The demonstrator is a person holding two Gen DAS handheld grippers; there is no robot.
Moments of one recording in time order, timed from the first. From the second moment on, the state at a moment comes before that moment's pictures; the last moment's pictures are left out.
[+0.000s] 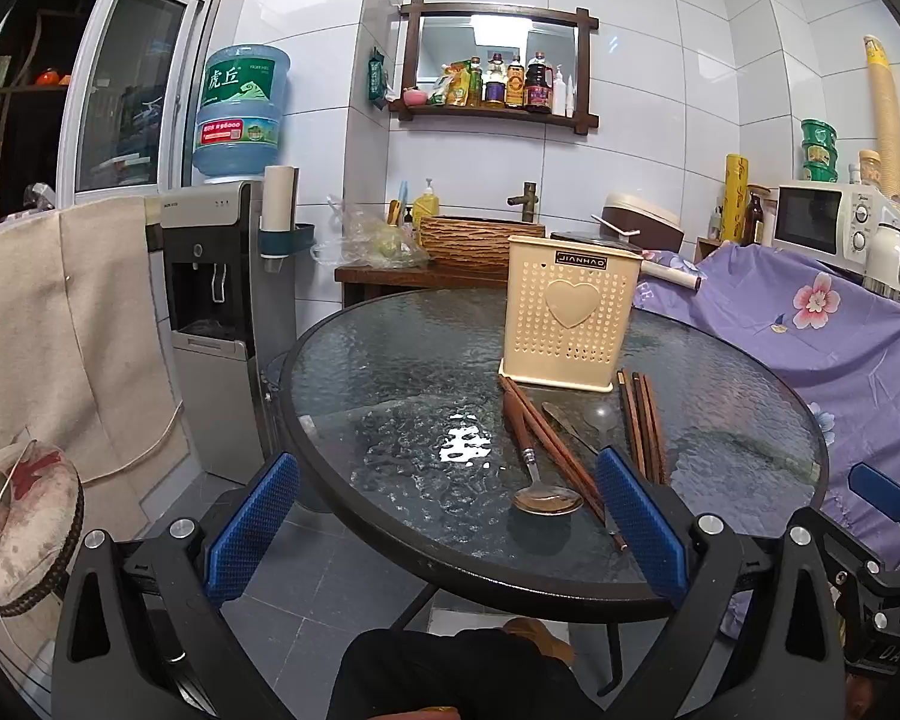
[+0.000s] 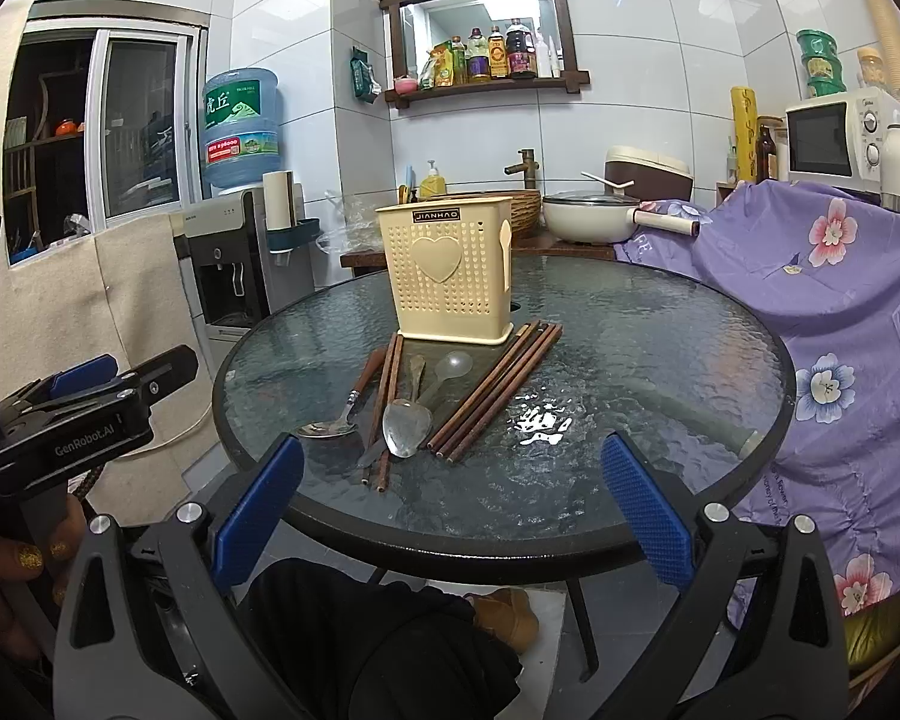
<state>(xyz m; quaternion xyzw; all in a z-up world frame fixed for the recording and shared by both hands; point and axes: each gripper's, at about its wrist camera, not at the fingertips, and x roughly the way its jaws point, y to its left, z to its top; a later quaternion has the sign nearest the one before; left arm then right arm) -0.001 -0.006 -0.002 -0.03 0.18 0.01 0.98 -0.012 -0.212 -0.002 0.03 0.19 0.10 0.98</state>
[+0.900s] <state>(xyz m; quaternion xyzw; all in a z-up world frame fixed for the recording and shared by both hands) -0.001 -0.010 -0.004 -0.03 0.18 0.01 0.98 -0.010 -0.209 -0.008 0.03 0.20 0.10 0.97</state>
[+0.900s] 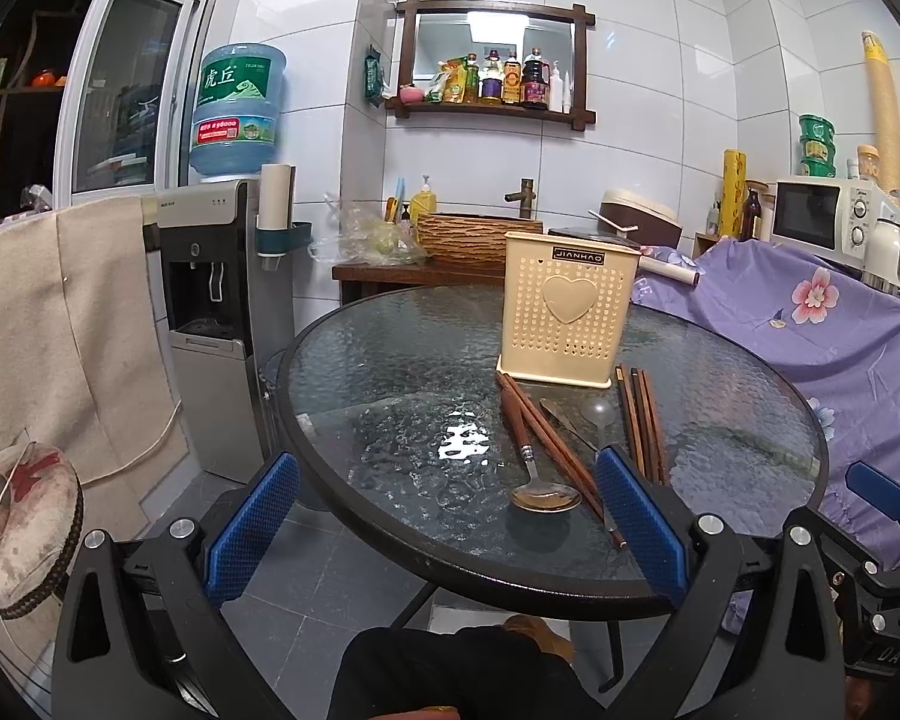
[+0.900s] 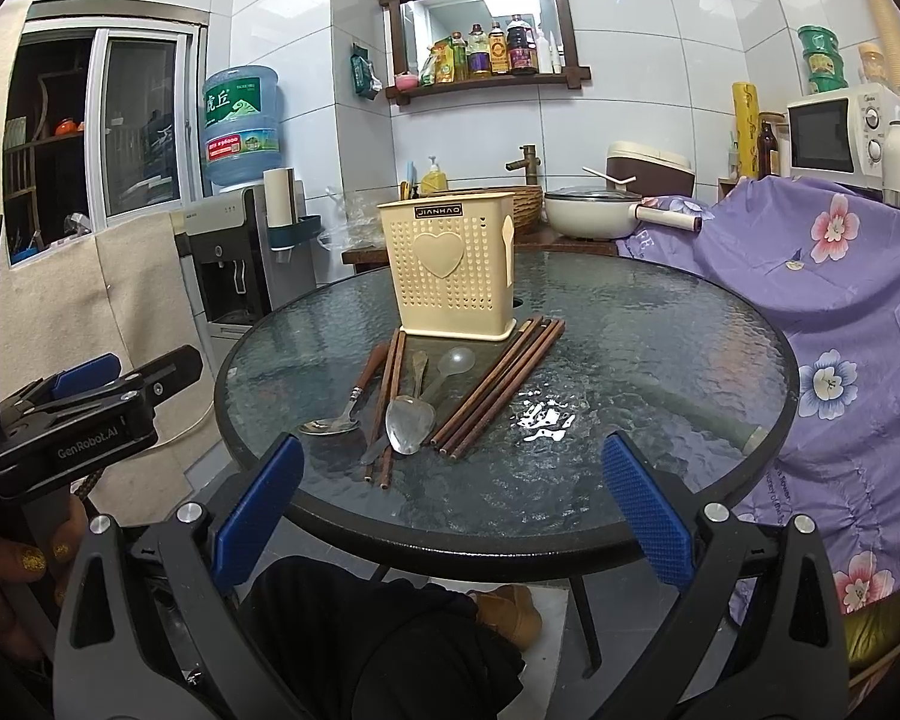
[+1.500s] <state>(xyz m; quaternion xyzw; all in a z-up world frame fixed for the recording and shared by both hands) 0.002 -0.008 -0.006 -0.02 0.19 0.00 0.98 -0.007 -0.209 -0.011 0.04 0.21 0.10 0.97</state>
